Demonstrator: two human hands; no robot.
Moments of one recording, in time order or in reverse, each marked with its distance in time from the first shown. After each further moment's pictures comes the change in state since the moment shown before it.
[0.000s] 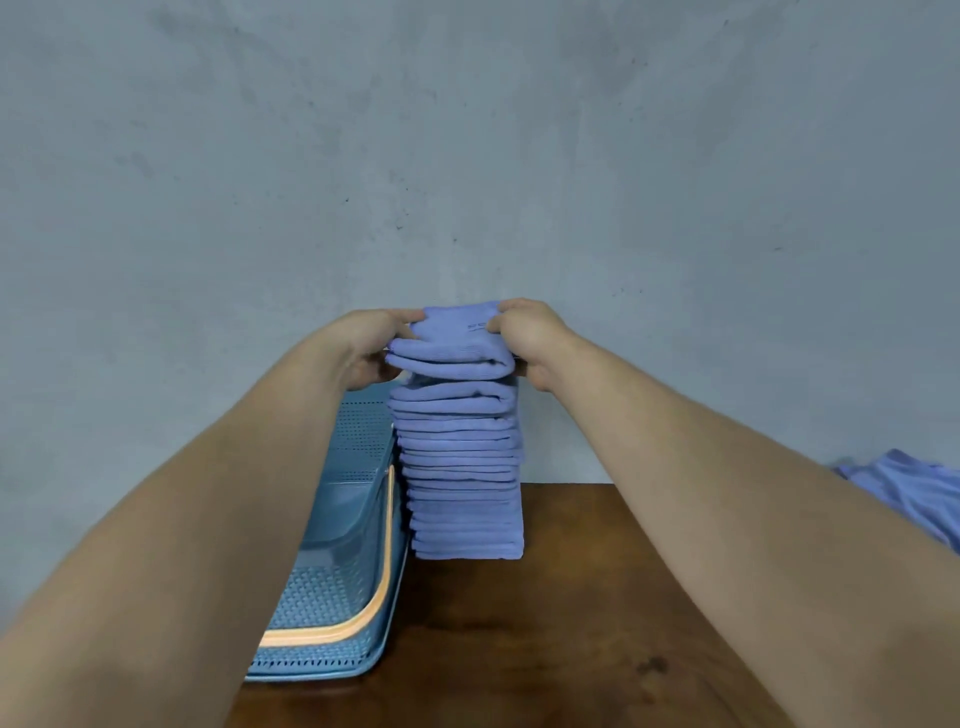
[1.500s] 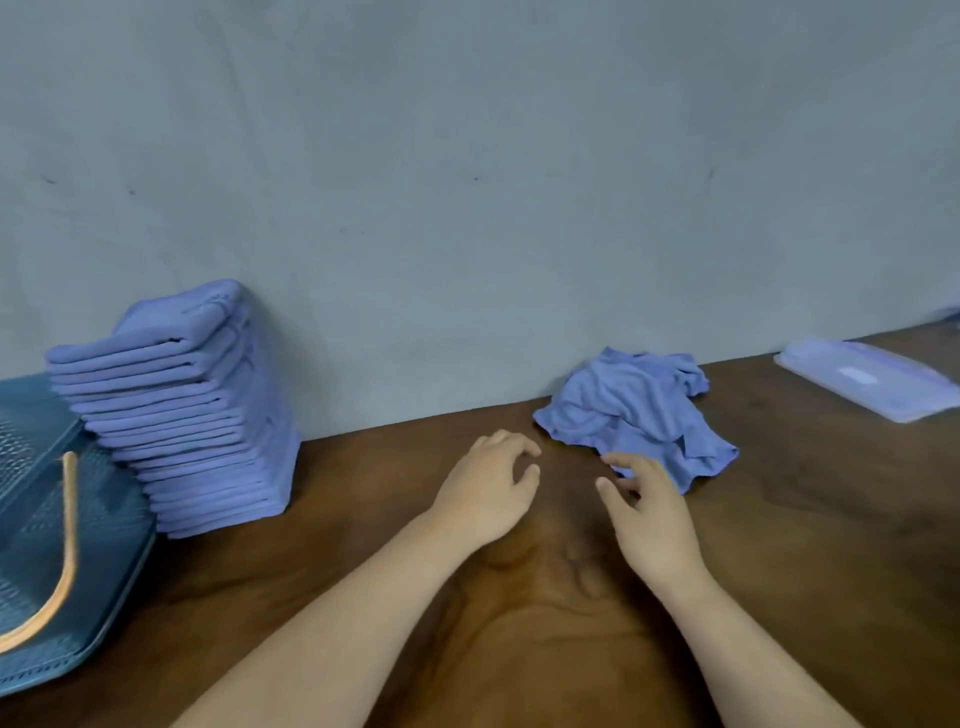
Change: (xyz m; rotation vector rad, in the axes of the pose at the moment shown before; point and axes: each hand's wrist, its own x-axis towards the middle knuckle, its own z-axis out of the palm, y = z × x) left_hand -0.134 -0.194 0.400 0.869 -0.339 0.670; right_hand -0.254 0.286 -0.332 -0.363 0.555 -0.049
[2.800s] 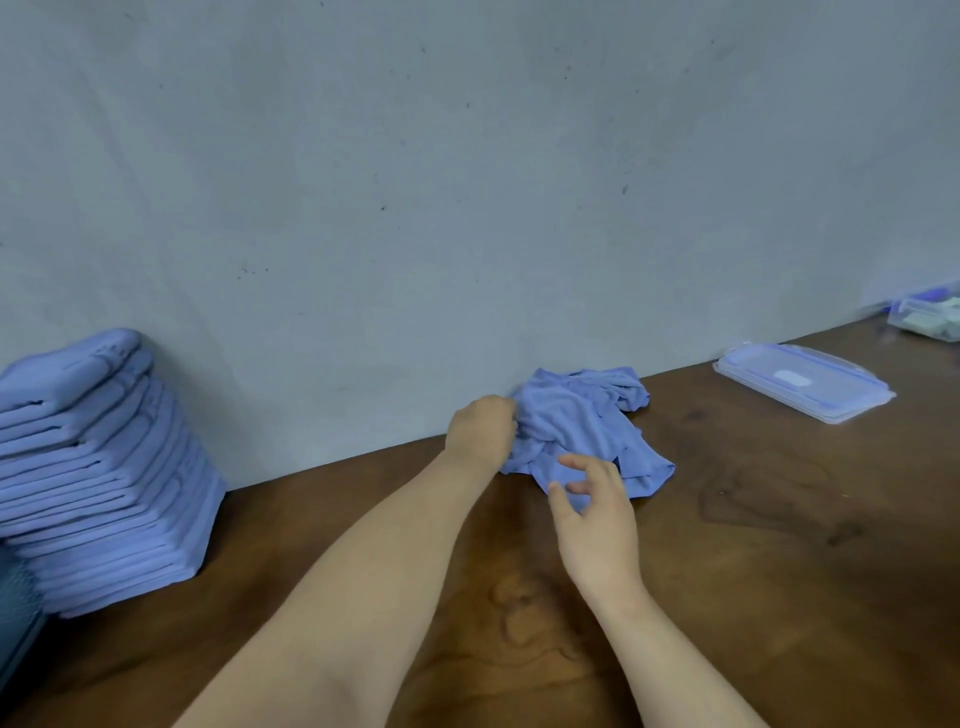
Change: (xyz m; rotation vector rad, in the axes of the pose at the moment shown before) left_hand 0.180 0.037 0.066 0.379 -0.006 -0.026; right_hand 0.037 0.030 -0.014 0.098 0.215 -0.064
